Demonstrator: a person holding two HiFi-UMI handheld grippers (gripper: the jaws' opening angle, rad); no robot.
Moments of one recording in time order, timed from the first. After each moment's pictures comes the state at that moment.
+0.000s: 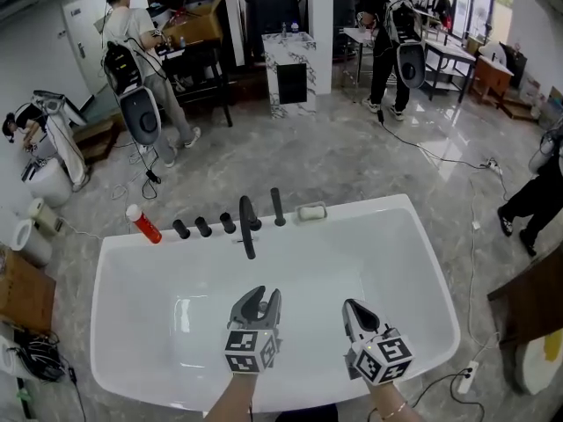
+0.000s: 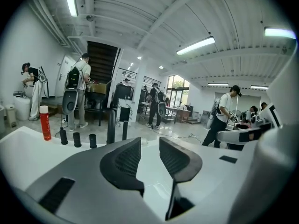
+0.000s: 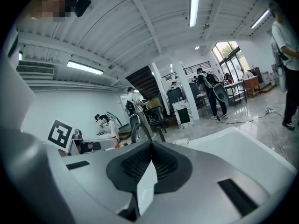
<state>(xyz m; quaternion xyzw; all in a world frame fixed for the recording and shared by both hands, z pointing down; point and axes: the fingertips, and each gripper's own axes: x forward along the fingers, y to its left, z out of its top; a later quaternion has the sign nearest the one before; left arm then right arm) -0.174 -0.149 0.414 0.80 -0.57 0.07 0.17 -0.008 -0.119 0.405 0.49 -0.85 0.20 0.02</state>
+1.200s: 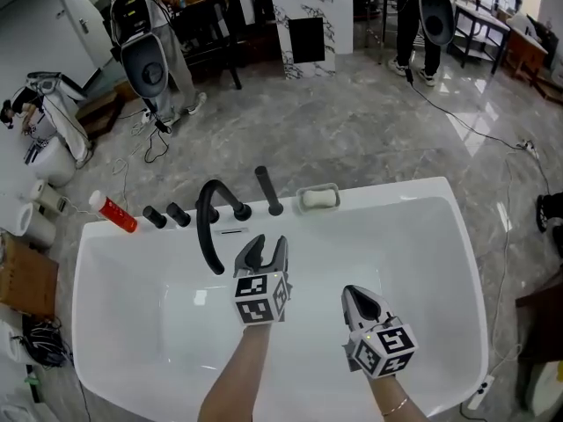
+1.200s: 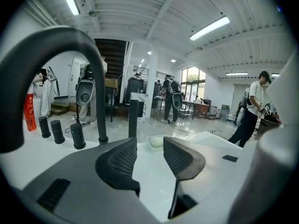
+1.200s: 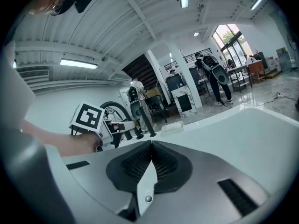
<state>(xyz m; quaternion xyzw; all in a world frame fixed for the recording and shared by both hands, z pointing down) -0.117 -0.520 0.676 0.74 -0.64 0.10 0.18 0.046 -0.423 0.683 0.45 -0.86 0.25 0.05</state>
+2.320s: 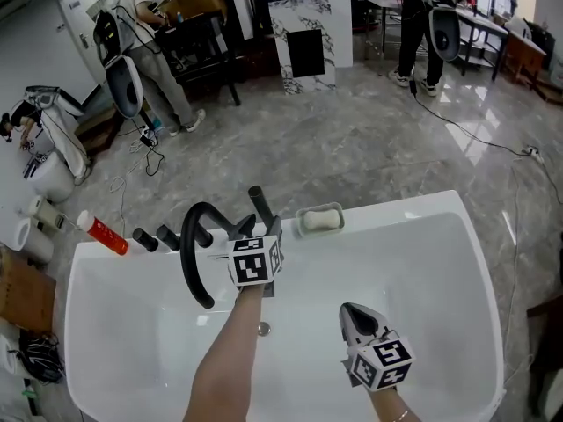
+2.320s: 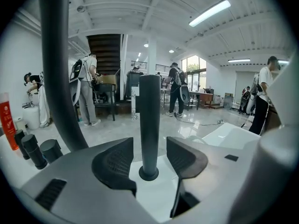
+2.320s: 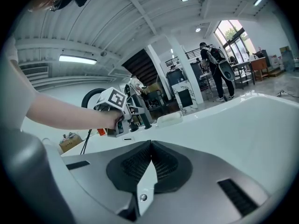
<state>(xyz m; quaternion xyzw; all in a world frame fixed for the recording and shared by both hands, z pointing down) -0.161 -0.668 0.743 0.73 -0.65 0.16 0.17 0.022 -0.476 0.769 0.44 -0.86 0.26 0.07</state>
